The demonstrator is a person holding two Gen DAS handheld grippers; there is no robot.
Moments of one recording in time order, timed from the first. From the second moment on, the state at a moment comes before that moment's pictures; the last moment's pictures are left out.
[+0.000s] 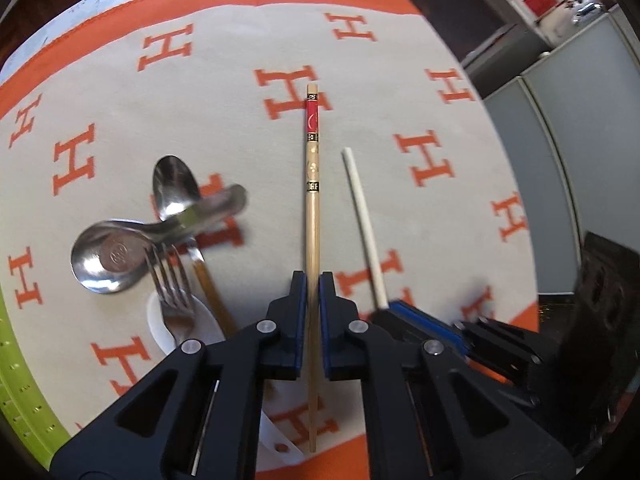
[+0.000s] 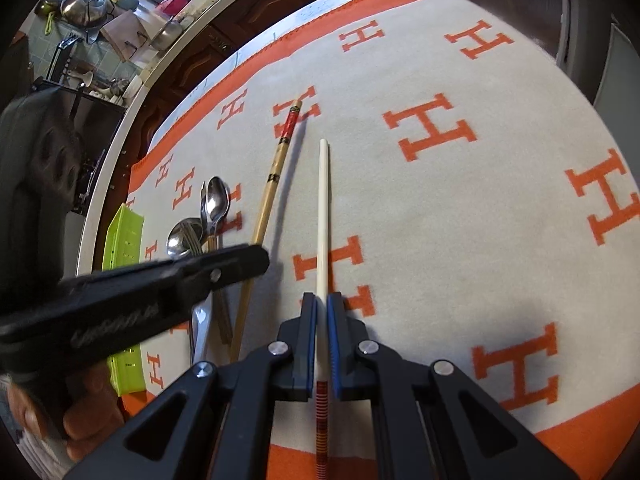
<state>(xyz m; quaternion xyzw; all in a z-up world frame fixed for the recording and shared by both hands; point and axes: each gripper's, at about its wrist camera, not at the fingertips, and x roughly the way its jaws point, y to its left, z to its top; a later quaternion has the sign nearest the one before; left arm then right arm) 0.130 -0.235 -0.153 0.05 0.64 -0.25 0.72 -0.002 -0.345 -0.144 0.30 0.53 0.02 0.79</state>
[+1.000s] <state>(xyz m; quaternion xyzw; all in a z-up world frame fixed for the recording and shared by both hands) 0.085 0.083 -0.066 -0.01 0.53 -0.02 0.85 0.100 -0.099 -0.042 0.23 0.52 0.22 0.79</state>
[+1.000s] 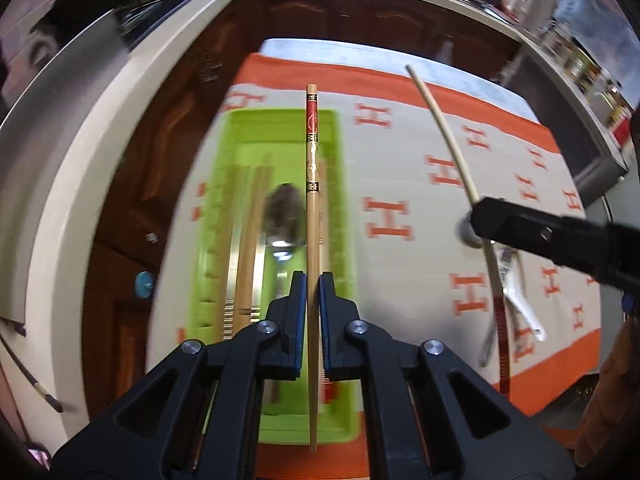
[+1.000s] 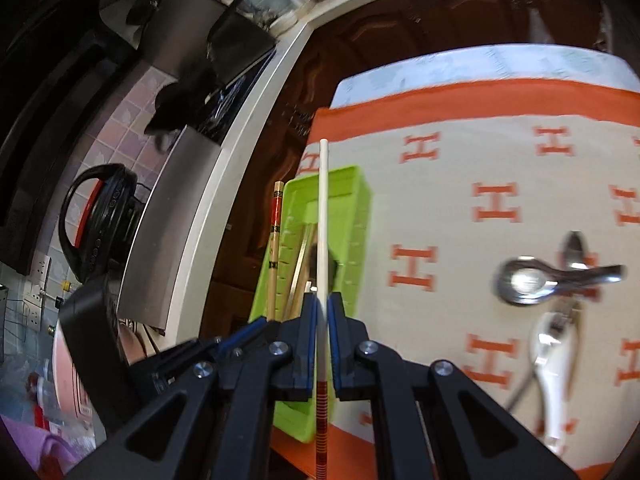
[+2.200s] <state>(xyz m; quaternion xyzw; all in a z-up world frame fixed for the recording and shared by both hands) 0.087 0.088 -0.080 -0.02 0.54 -0.05 0.84 0.082 -0.076 -0.073 0.13 0.56 0.21 0.79</state>
